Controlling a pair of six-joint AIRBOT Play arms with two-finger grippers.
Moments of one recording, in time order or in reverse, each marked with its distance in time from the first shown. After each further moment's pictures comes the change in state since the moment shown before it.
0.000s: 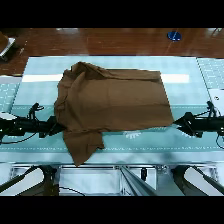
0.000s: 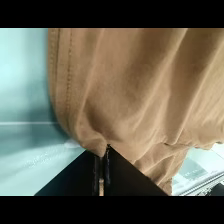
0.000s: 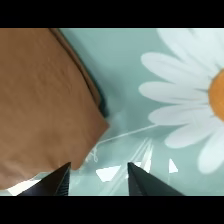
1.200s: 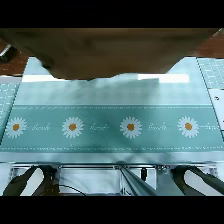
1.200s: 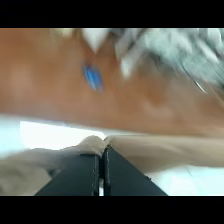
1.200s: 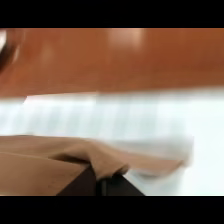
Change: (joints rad) left arm 0.020 0.367 0.852 -0.372 0.112 0.061; right arm 0.283 -0.004 1.225 0.018 0.072 0.042
